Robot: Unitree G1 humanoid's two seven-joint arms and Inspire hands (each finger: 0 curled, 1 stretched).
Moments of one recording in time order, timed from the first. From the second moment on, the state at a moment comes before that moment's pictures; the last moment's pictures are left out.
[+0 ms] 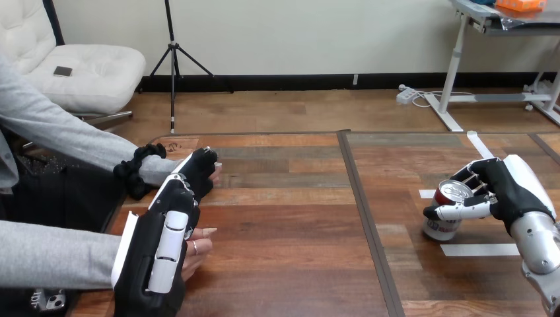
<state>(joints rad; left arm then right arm) 0.26 0.05 -0.01 0.09 -0.22 -0.62 -0.29 -0.62 -0.52 0.07 1.26 -0.36 -0.36 -0.12</state>
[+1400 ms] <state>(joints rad) 0.26 0.05 -0.01 0.09 -0.22 -0.60 -0.27 -0.62 -0.56 0.08 1.21 -0.36 -0.43 -0.03</state>
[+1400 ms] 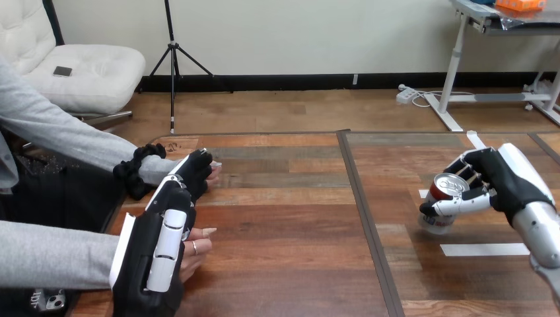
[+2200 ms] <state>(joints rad) 0.25 0.07 0.04 0.09 -0.22 -0.62 -0.26 -0.62 -0.58 0.08 1.11 -0.35 -0.45 0.09</state>
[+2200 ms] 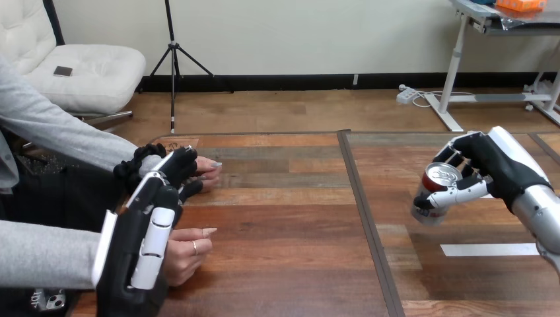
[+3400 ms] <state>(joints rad) 0.19 0.31 0.18 0.07 0.01 -0.61 -0.23 -0.62 -0.59 0.08 0.99 -0.35 -0.48 0.12</state>
